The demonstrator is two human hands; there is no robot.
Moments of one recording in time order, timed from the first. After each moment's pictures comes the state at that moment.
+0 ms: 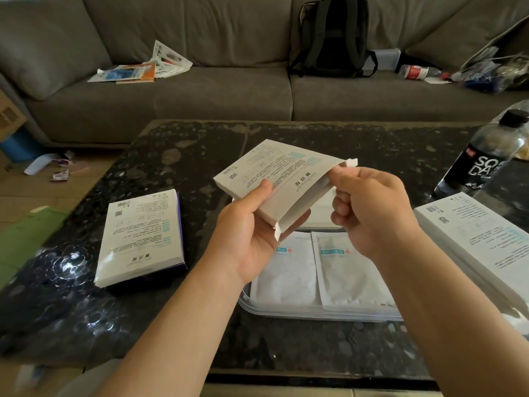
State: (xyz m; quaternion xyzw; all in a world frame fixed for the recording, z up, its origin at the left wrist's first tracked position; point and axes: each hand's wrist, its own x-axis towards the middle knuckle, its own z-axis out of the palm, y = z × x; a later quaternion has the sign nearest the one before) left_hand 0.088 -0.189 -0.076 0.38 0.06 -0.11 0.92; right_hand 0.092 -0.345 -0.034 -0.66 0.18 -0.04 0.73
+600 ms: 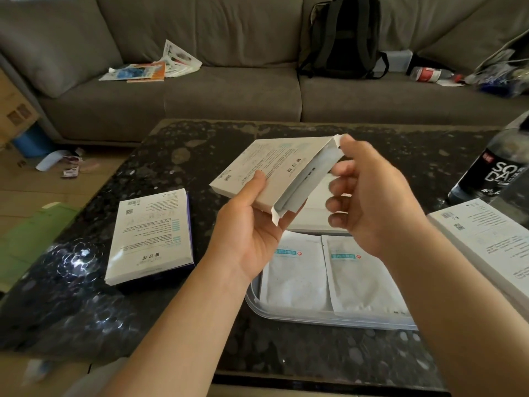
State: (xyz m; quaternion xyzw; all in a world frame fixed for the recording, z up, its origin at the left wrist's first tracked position) left_hand 0.091 -0.180 -0.069 0.34 0.09 -0.07 0.94; right_hand 0.098 -0.329 -0.015 -0.68 0.18 0.03 0.71
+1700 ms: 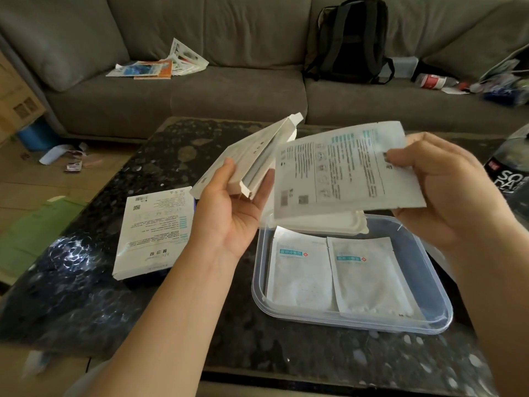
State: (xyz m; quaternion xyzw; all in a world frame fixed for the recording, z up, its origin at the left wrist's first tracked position) left_hand 0.103 -0.148 -0.059 0.24 0.10 -0.02 0.97; right_hand 0.090 -0.373 0.004 -0.64 0.04 -0.01 0.76
